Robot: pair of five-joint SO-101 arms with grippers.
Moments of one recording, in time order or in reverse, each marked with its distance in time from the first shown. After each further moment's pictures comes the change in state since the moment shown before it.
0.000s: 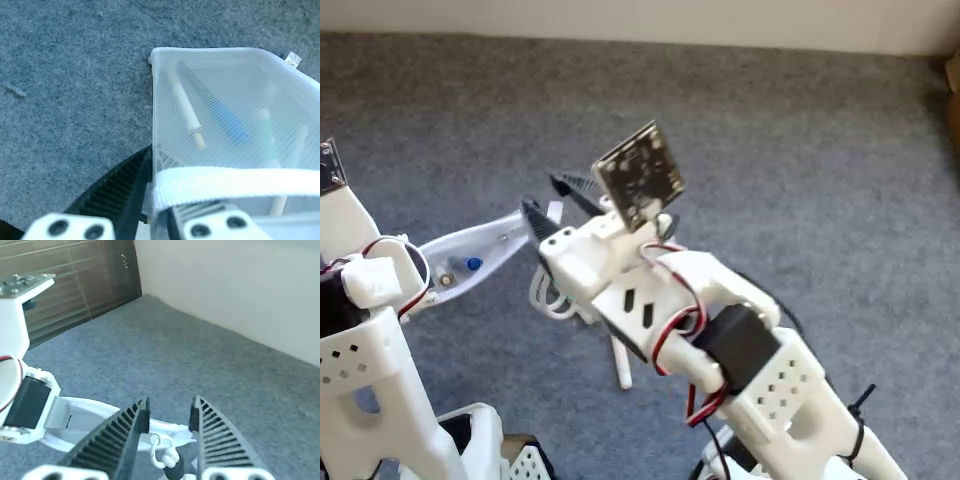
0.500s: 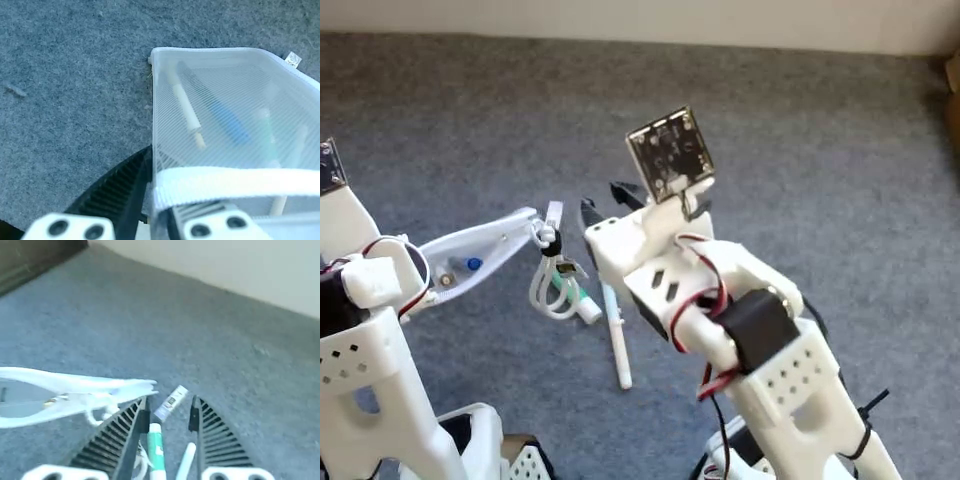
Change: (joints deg) left arm 0.0 0.0 0.0 0.0 0.0; right arm 8.9 1.3 0.5 11.2 0.0
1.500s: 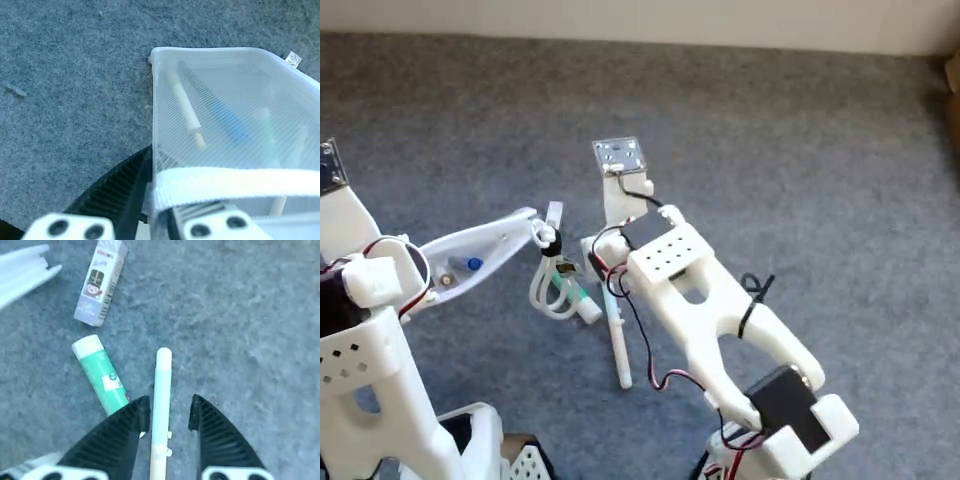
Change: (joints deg) left arm 0.0 0.0 0.0 0.0 0.0; right arm 2.0 40.3 0.3 -0.6 -13.3
